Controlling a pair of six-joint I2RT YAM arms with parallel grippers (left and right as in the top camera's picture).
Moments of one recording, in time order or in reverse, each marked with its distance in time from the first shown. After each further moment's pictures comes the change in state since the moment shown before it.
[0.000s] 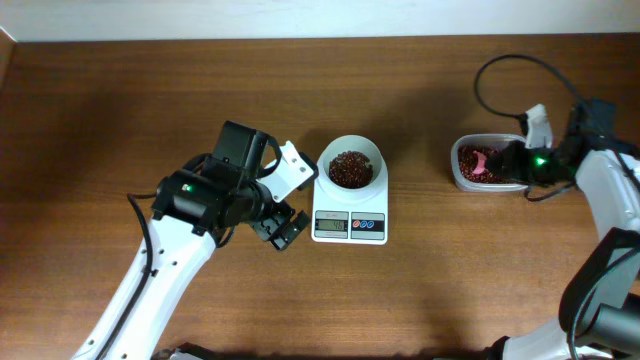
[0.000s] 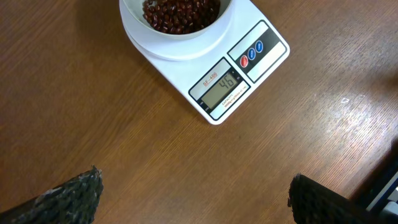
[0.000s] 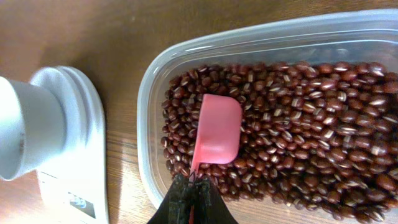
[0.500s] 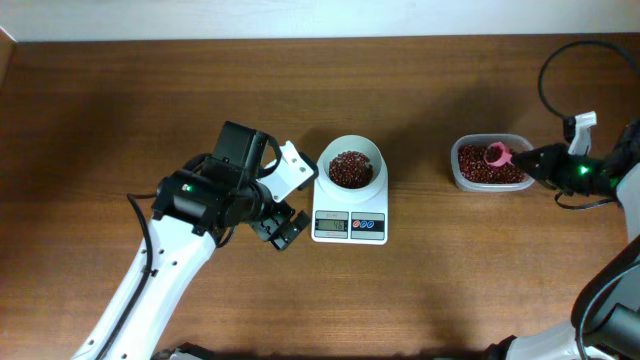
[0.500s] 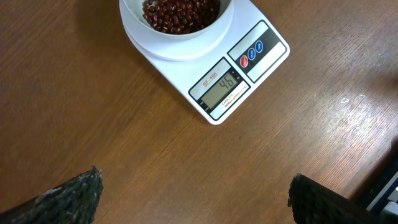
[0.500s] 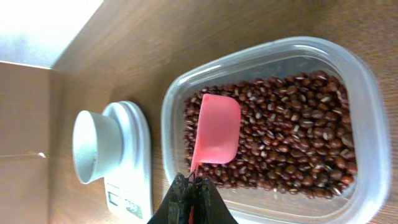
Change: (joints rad) left arm 0.000 0.000 0.000 0.000 0.000 0.000; right arm -0.189 0.001 0.000 -0.017 -0.273 0.002
